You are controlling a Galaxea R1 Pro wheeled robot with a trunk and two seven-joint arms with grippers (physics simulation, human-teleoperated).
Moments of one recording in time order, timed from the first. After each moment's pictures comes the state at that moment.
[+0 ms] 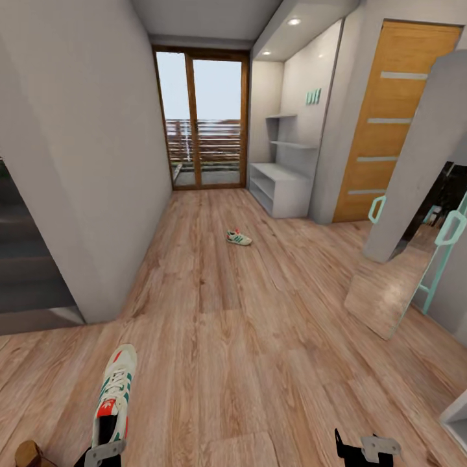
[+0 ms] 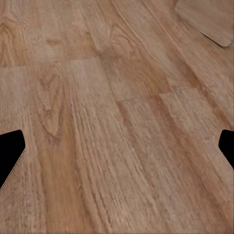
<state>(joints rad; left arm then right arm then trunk) -0.25 0.09 0.27 -0.29 -0.02 -0.56 -0.05 -0.22 -0.07 -0.26 -0.43 0.14 -0.49 -0.02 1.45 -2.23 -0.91</state>
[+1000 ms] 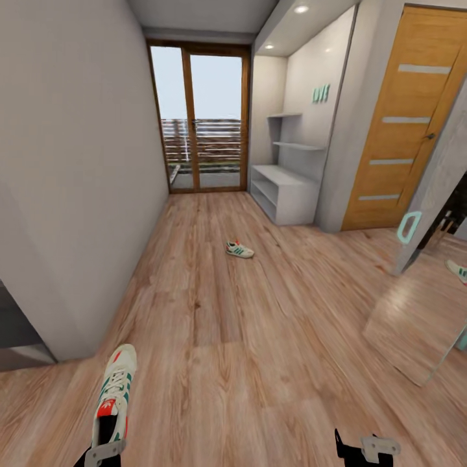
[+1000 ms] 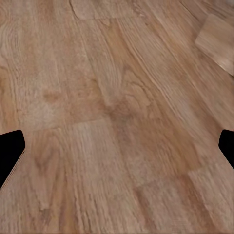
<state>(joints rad) -0.25 0.09 0.27 -0.29 -0.02 -0.56 -0.05 -0.22 -0.07 -0.26 -0.43 0.14 -0.49 -0.02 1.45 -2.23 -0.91</state>
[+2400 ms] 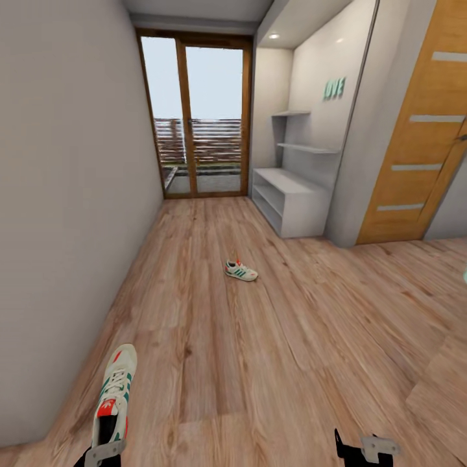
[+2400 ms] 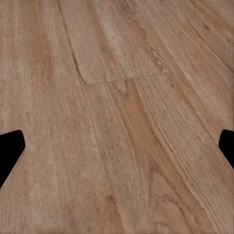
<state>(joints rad) -0.25 0.09 0.27 -0.29 -0.02 -0.57 -0.05 -0.22 -0.07 -0.26 -0.43 0.14 -0.49 -0.01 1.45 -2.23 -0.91</state>
